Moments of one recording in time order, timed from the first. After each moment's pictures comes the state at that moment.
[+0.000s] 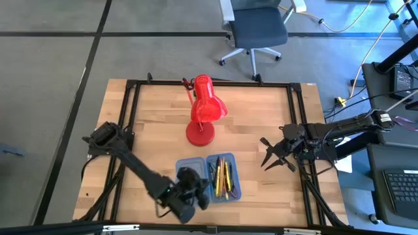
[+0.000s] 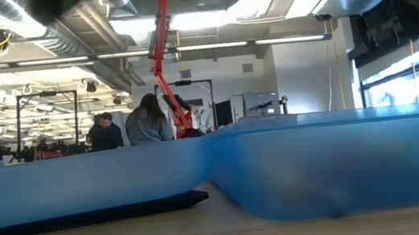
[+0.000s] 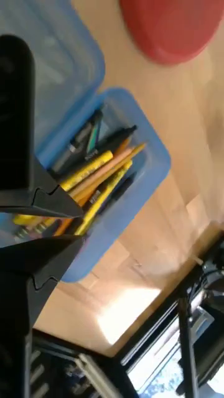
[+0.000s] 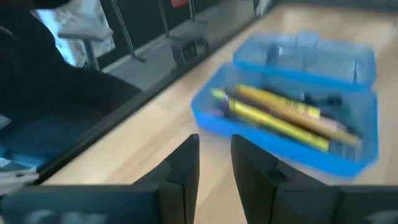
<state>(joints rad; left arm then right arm) -0.66 1.92 1.46 -0.50 -0.86 -1.36 0.14 0.69 0.24 0.02 -0.57 -0.12</state>
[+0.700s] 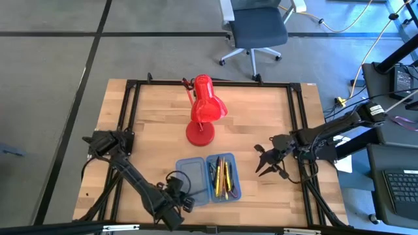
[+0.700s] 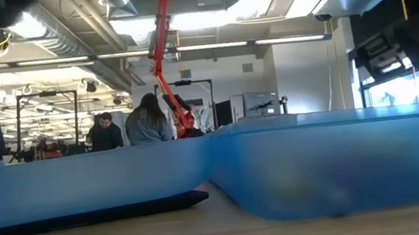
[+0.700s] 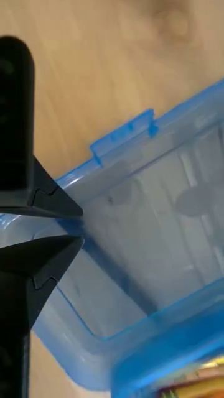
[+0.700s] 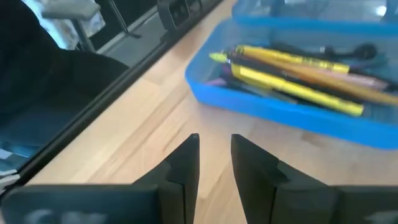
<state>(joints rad) -0.80 2.01 1.44 -0.89 -0.50 -2.03 0.27 0.99 0.24 0.20 -0.43 -0.01</state>
